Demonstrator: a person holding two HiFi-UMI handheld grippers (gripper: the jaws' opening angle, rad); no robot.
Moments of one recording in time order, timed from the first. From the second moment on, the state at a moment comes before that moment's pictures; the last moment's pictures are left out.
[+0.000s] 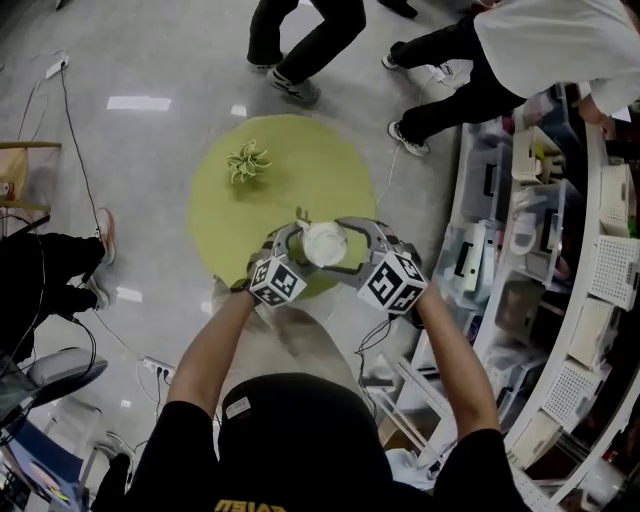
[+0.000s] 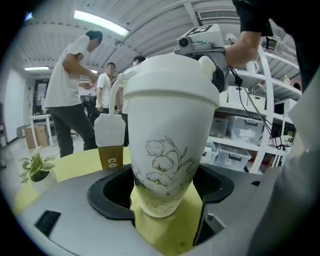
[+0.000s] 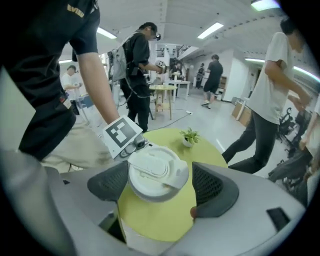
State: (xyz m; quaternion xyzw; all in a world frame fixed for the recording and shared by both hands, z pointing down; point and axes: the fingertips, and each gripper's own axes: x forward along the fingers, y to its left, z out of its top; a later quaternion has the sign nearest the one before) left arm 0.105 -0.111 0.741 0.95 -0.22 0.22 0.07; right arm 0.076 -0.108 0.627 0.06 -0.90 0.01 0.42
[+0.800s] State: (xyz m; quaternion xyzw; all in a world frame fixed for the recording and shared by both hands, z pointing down) left arm 0.103 -0.109 0.746 0.95 -0.21 0.22 0.08; right arm 0.086 -0.116 0.624 0.56 -0.76 0.17 0.28
